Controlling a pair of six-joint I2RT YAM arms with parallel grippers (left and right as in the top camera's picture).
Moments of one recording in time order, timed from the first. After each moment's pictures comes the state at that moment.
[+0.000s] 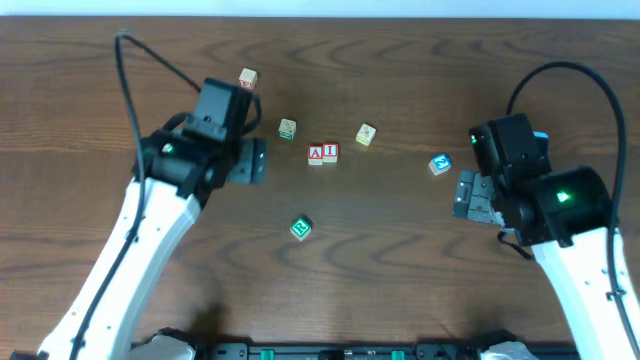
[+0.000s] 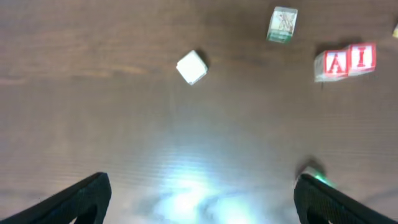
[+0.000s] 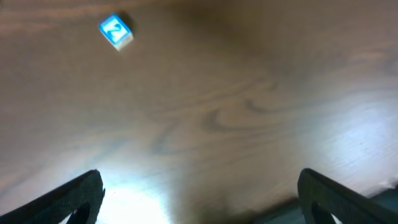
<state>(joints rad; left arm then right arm) -0.35 1.37 1.35 -1.13 -0.22 -0.21 0.26 1.23 1.29 -1.35 0.38 0.48</state>
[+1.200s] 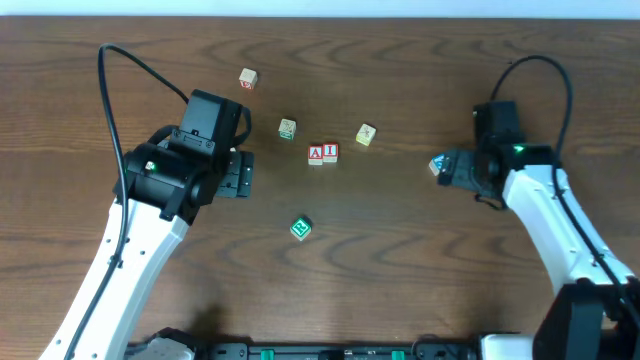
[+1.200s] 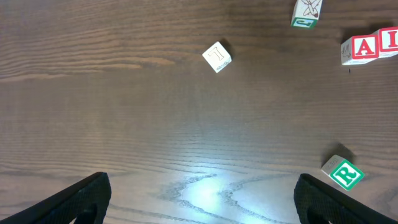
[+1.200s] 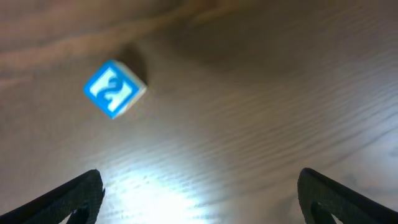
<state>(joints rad) -0.35 1.32 1.35 -1.18 -0.29 -0.17 0.04 1.54 1.05 -0.76 0.17 0.34</state>
